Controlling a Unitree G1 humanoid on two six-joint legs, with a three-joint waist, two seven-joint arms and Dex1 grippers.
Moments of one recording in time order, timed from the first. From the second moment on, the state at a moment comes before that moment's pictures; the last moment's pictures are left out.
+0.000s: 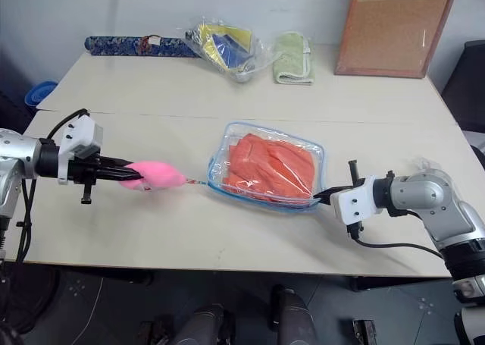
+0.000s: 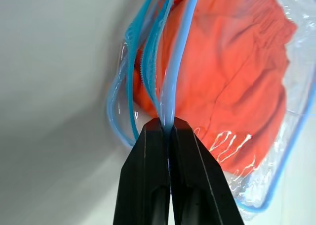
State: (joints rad) left arm -0.59 1.01 0.00 0.19 -0.31 0.33 -1.38; right arm -0.47 -0.98 0.19 0.23 -0.01 -0.60 1.11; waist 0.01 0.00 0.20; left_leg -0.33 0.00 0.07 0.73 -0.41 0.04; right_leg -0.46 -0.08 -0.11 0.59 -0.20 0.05
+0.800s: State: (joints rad) left arm -0.64 0.97 0.08 0.42 -0.31 0.44 -1.27; right arm -0.14 -0.95 -0.15 -0.42 0.41 0.22 0.94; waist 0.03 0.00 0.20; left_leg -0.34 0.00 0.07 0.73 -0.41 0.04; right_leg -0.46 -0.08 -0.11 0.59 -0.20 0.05
